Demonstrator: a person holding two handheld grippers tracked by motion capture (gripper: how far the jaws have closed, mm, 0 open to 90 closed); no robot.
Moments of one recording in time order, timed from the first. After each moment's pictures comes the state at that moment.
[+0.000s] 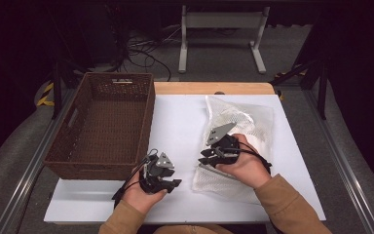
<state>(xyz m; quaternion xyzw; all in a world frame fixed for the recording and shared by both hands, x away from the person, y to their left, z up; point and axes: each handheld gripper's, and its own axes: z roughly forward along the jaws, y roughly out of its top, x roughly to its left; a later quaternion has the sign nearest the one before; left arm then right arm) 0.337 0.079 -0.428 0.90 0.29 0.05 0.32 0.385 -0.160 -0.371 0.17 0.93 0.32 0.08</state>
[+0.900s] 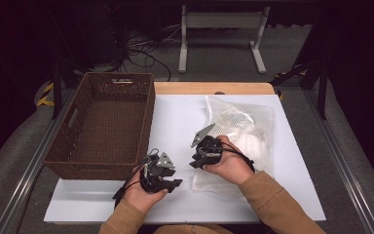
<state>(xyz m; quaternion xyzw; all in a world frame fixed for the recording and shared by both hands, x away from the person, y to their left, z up) 0.339 0.077 -0.429 0.90 0.28 0.05 0.32 0.405 -0.126 -0.404 0.19 0.95 0.26 0.04</state>
